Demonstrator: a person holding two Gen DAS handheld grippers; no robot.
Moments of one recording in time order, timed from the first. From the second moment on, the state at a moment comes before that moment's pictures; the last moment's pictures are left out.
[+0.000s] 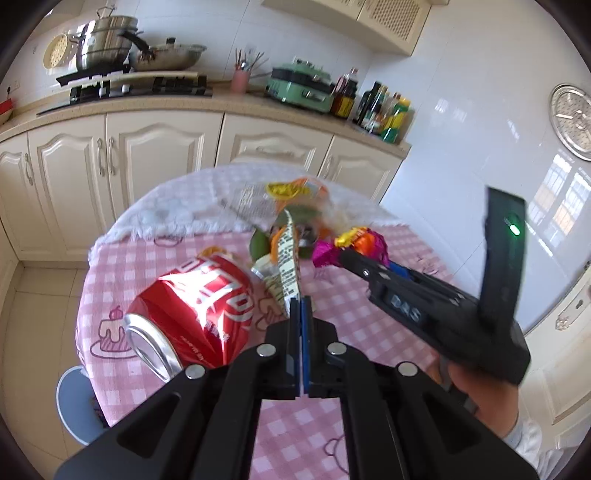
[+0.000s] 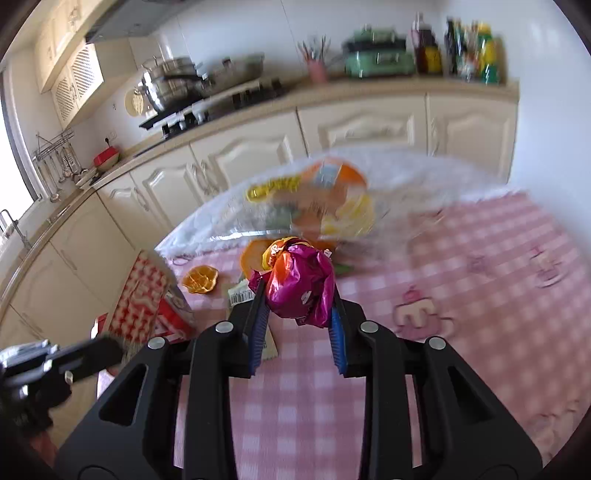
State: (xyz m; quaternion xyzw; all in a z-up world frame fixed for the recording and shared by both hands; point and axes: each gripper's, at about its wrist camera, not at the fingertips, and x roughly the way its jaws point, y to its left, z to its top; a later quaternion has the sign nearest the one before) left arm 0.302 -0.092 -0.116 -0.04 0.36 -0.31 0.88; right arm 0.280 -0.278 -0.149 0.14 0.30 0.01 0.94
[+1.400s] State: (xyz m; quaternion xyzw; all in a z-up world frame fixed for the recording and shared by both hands) left arm 0.377 0.292 -0.344 -0.19 0.51 0.00 0.84; right arm 0.395 0.145 -0.359 -0.04 0.50 0.25 0.83
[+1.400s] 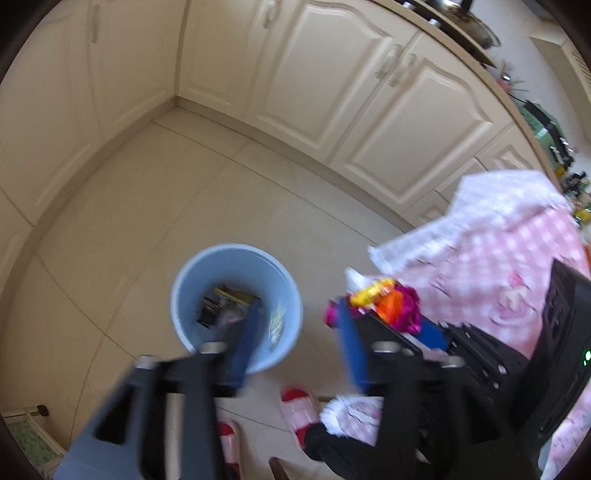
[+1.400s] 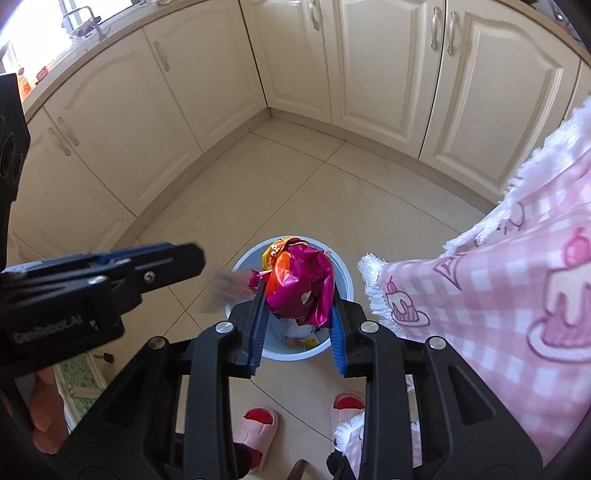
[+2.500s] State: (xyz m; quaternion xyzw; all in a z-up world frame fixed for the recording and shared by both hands) left arm 0.336 0.337 -0.311 -0.22 0.47 0.10 0.85; right arm 0.400 0.184 -0.326 -0.04 0.46 0.27 0.85
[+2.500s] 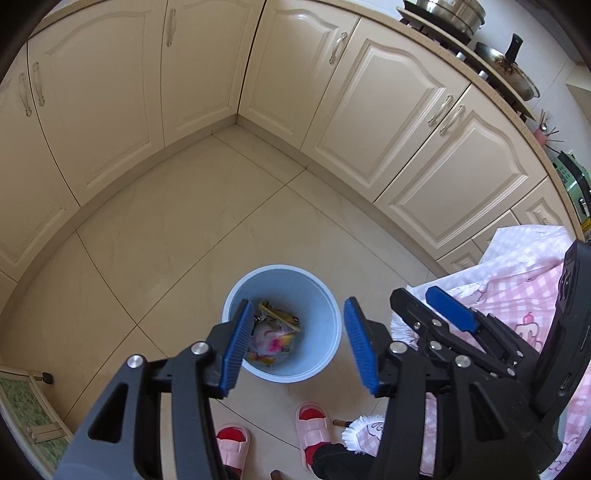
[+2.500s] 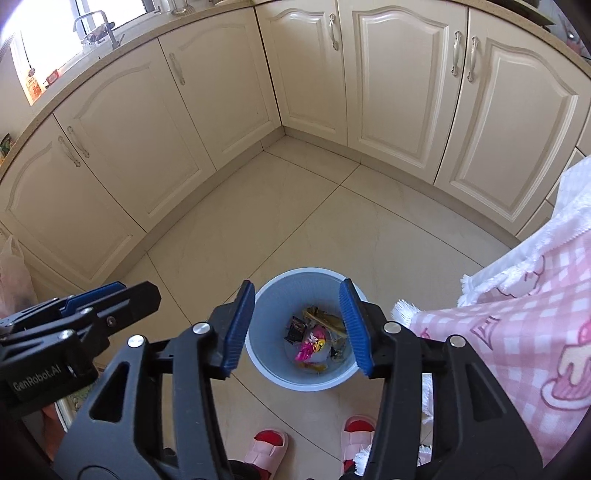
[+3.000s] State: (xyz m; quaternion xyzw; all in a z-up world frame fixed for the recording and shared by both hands) left arm 0.283 0.262 -0.200 -0.20 0.39 0.02 0.90; right arm 0.320 0.086 -0.201 -0.02 0.34 0.23 0.91
